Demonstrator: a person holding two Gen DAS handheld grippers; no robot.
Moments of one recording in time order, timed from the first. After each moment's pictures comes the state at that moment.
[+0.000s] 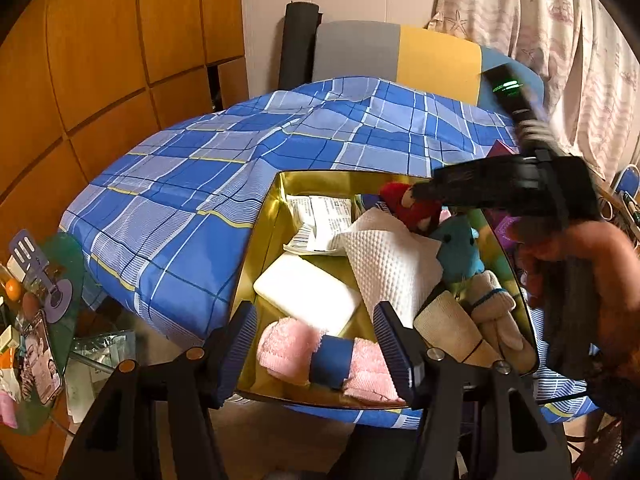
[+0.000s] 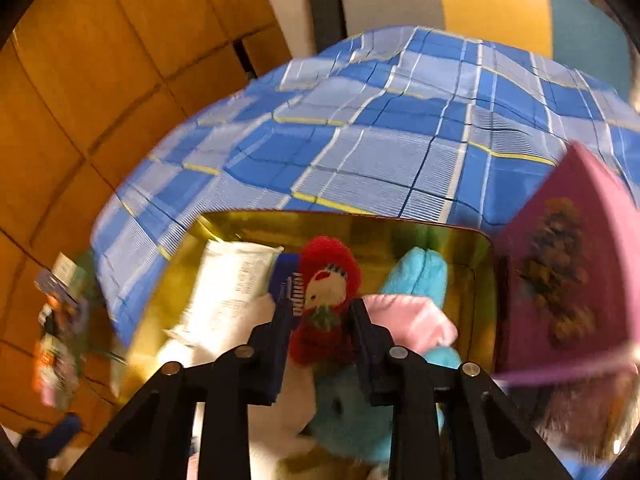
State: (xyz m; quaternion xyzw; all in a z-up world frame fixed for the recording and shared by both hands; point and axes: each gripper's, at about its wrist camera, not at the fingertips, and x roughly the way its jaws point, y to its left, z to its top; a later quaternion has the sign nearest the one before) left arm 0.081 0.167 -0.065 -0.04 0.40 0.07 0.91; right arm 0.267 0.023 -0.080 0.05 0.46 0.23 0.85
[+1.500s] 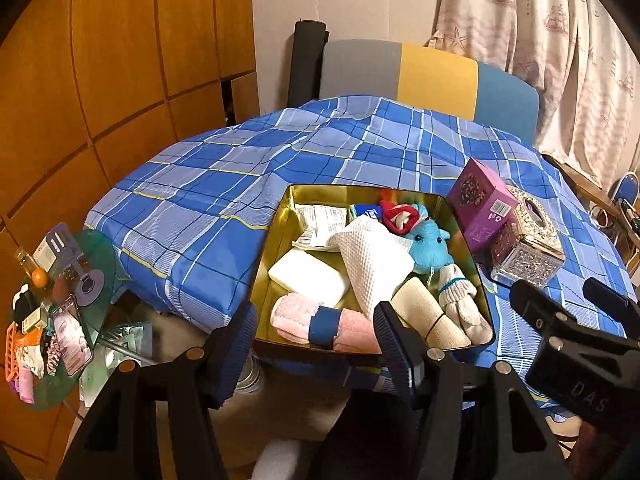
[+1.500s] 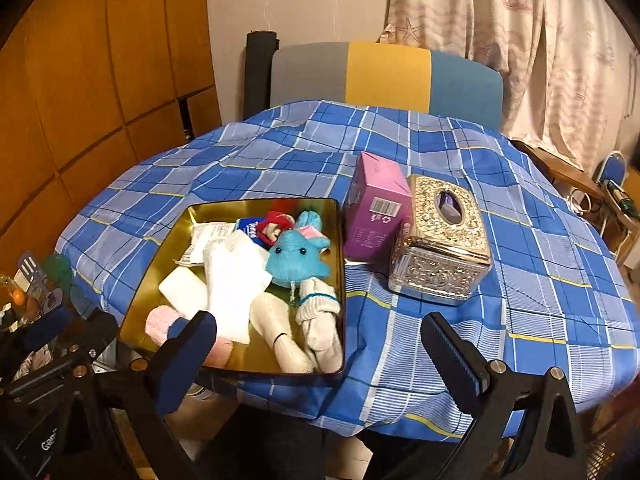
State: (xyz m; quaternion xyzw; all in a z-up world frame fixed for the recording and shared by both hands) left arm 0.019 0.152 -0.016 -0.04 0.39 0.09 0.92; right arm 0.052 -0.016 -0.005 -0.01 0.38 0.07 0.92
